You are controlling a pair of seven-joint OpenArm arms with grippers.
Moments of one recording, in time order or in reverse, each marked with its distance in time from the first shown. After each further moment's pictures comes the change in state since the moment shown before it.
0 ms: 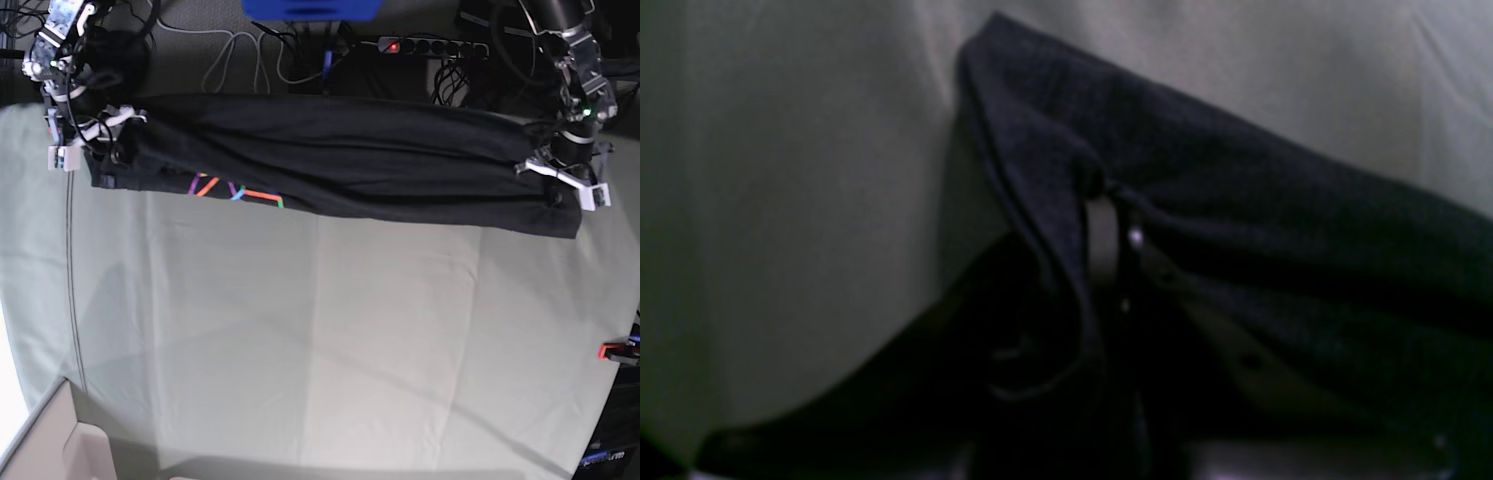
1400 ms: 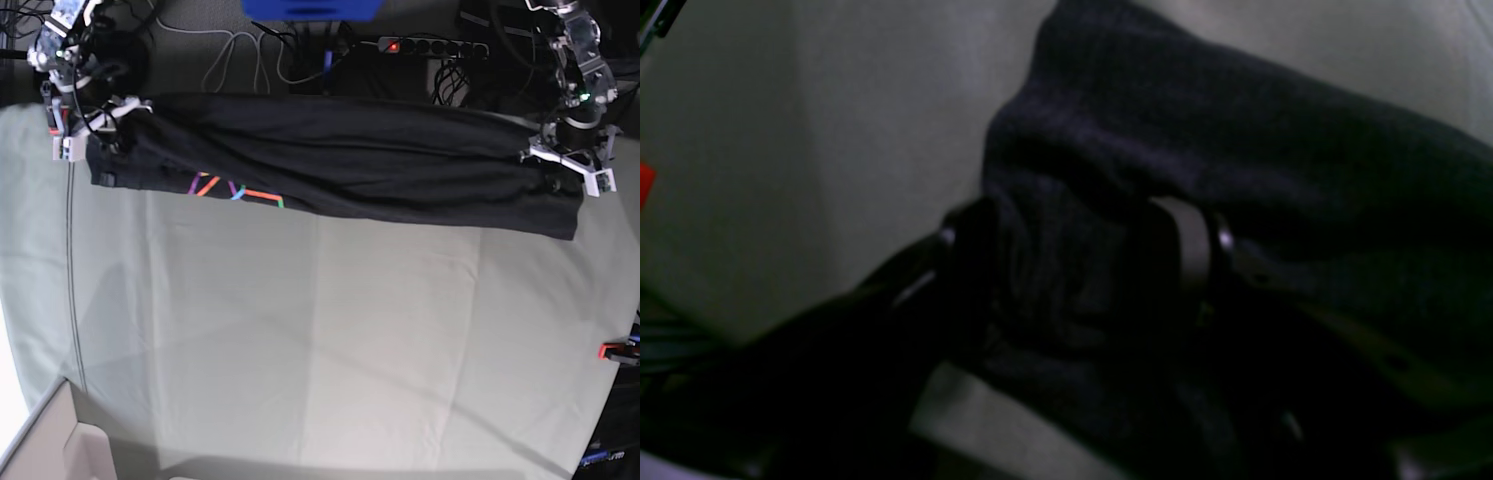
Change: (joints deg) left arm 5.0 0.7 0.9 6.0 0.1 7.8 0.4; right arm -1.6 -1.3 0.1 1.9 -0.5 0.0 -0.3
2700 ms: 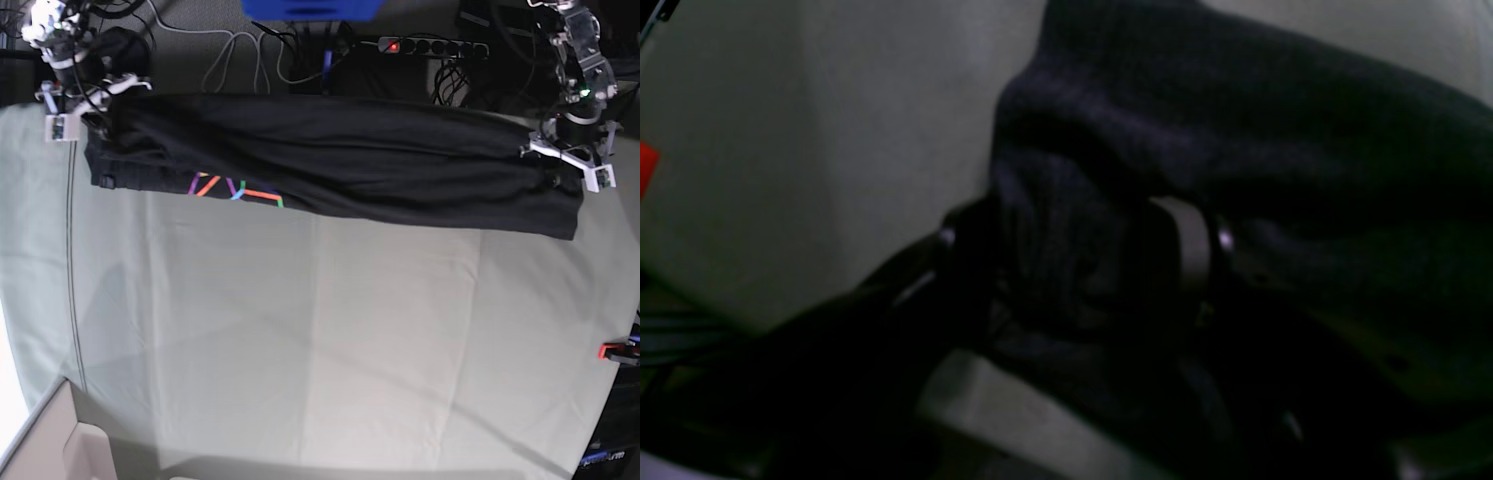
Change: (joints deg) left arm 0.8 0.0 0.1 0.0 0.0 0.0 -0.1; right arm -8.9 -1.8 -0.9 10.6 -0.1 0.0 3.8
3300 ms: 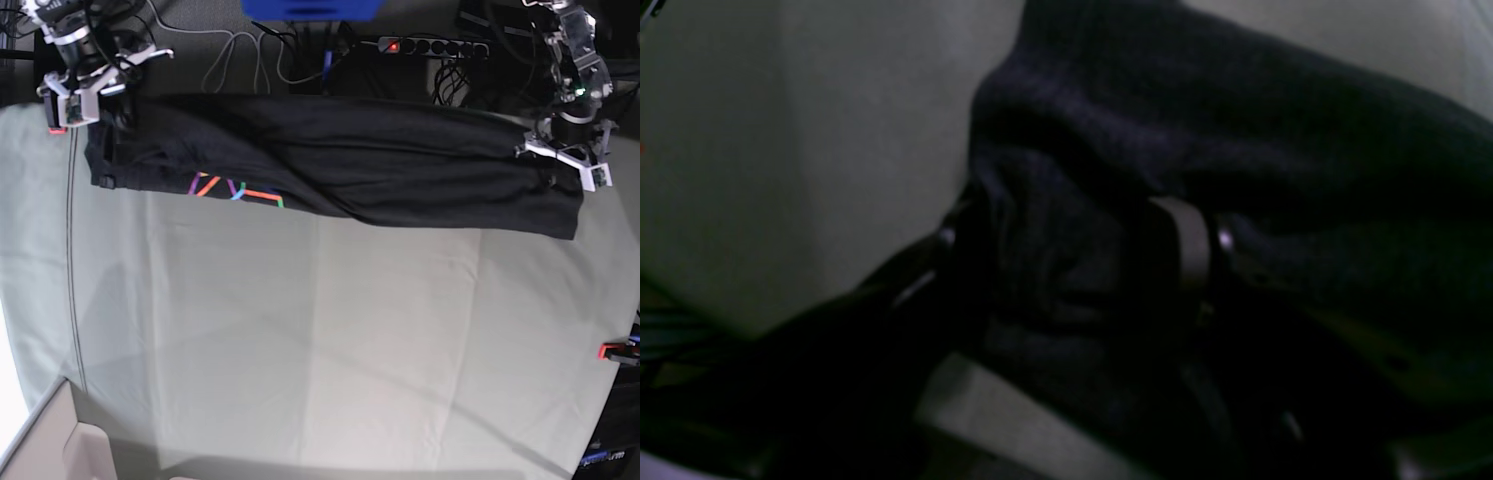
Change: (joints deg) left arm 0.0 1.1 -0.2 0.2 0.0 0.0 -0.2; right arm -11.4 -2.9 -7.3 17.6 -0.2 0.2 -0.2
